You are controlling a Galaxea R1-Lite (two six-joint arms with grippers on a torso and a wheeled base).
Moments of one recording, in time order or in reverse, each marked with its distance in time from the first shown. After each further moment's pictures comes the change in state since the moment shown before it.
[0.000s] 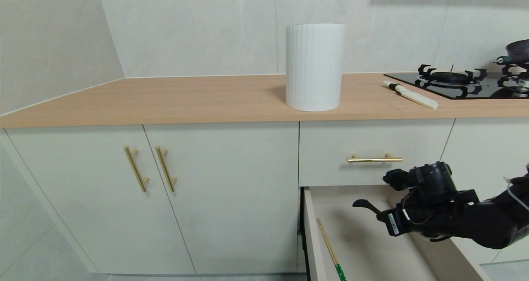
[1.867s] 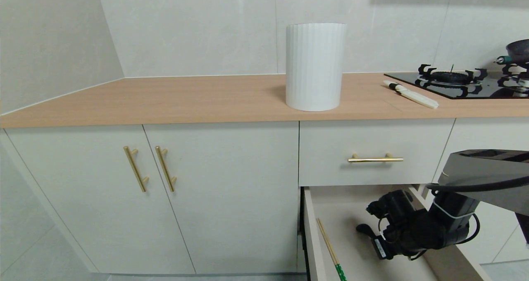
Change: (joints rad) left arm 0.000 0.000 0.000 0.000 0.000 0.000; right arm -0.024 0.405 -0.158 0.046 -0.108 -0.005
